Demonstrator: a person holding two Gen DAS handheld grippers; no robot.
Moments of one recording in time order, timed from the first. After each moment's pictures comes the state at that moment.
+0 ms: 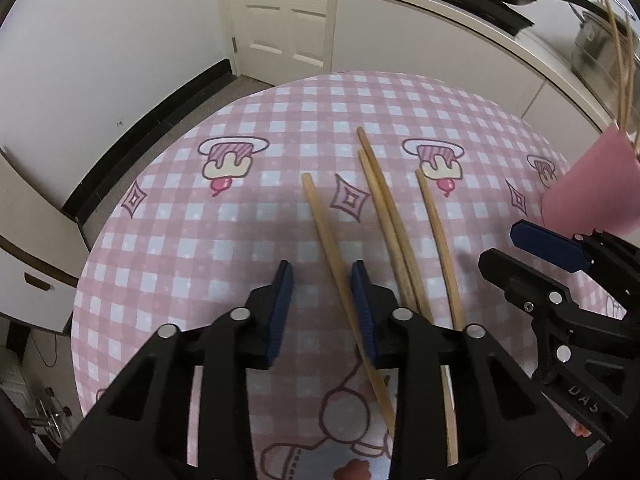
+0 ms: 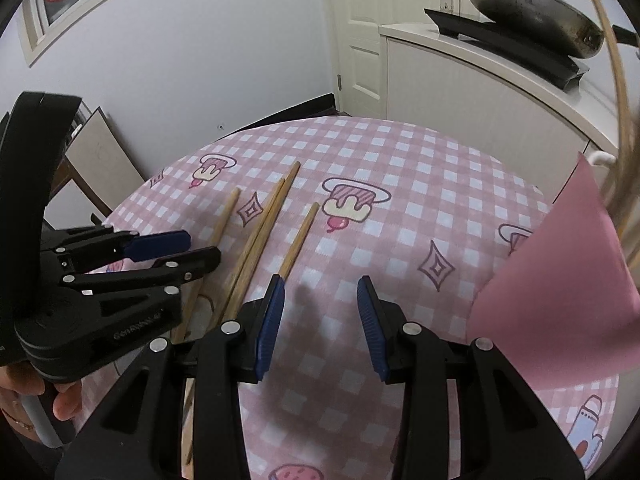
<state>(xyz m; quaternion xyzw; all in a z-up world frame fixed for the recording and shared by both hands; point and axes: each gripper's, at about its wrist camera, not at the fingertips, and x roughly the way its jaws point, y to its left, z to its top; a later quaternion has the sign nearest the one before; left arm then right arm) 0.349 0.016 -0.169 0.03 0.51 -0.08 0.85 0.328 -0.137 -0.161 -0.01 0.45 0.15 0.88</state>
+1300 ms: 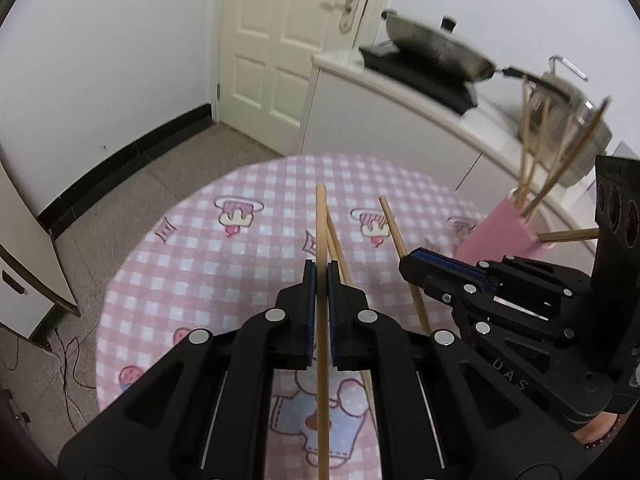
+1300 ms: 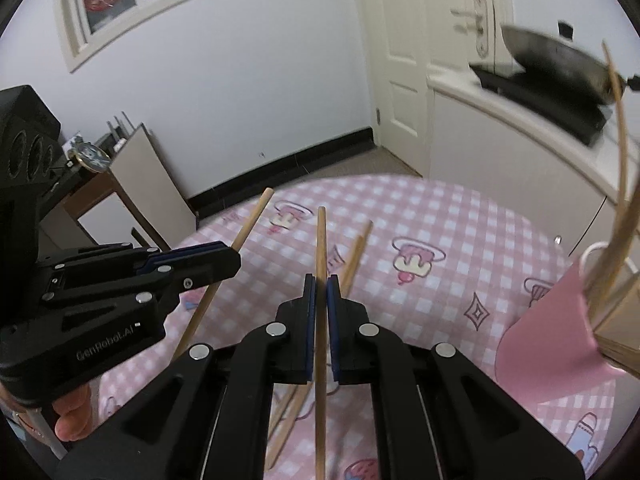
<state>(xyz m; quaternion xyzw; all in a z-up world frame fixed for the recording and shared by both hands) 0.288 0.049 -0.084 -0.05 0.42 -0.14 0.90 0.294 -0.106 -0.096 -0.01 0.39 0.22 0.90</state>
